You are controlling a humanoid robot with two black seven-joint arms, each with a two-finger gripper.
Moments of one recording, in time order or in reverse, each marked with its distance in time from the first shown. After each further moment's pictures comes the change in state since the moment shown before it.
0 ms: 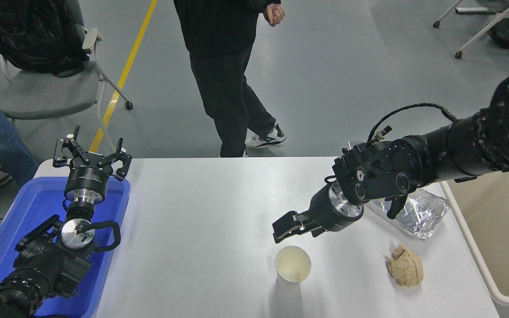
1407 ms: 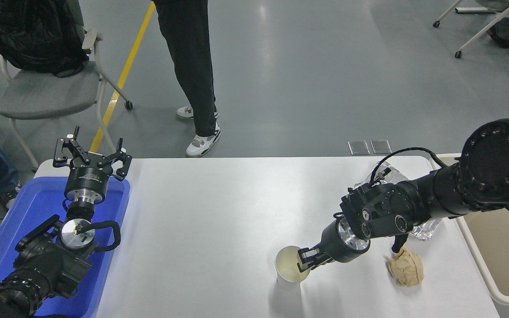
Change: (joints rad) left arm 0.000 0.000 0.000 0.000 0.000 0.000 0.000; right arm -0.214 0.000 -0.007 -0.125 -0.110 -0.042 0.001
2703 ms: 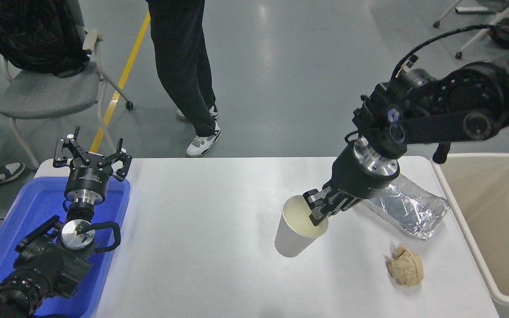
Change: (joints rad) left arm 0.001 0.000 0.000 0.000 0.000 0.000 0.000; right arm 0.799 -0.182 0.024 0.355 0.043 0.452 -0.012
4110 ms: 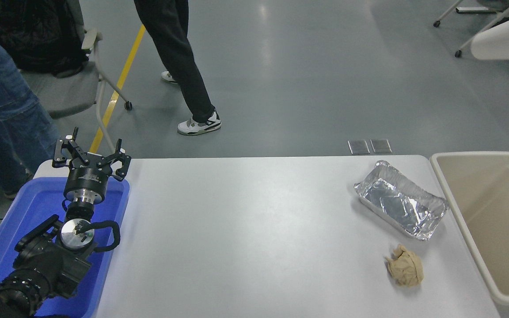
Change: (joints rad) left arm 0.000 0.001 0.000 0.000 0.000 0.000 0.000; right arm -0.462 -0.782 0.089 -0.693 0.006 -0.350 -0.002
